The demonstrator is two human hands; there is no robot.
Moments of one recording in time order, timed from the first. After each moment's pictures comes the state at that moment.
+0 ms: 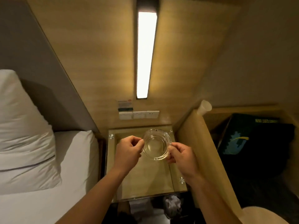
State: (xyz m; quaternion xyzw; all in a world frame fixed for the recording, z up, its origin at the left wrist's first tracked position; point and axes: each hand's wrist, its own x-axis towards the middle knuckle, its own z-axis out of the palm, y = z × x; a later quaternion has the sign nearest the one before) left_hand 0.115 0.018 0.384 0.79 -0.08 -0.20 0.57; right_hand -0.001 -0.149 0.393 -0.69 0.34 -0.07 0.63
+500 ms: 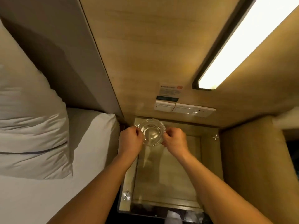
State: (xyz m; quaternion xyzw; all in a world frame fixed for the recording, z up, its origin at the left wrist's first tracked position) left_hand 0.291 0.073 0.202 0.92 0.03 -0.15 0.36; right_hand 0.250 -0.095 0.180 -0.83 0.29 0.10 0.46
